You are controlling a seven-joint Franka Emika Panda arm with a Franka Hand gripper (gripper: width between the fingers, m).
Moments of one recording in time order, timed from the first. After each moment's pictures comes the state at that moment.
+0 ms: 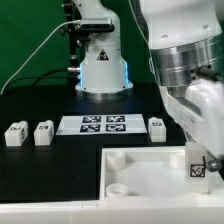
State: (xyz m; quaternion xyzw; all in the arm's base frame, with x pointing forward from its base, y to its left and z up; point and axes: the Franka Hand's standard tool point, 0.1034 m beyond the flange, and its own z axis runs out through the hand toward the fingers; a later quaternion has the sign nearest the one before) arm 0.630 0.128 0.074 -0.79 0.60 0.03 0.10
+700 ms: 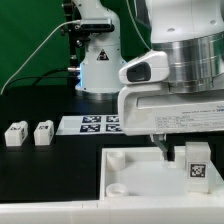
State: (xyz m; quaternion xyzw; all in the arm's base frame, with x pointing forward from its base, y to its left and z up) arm 0.635 0.115 0.075 -0.99 0.11 -0.02 0.07
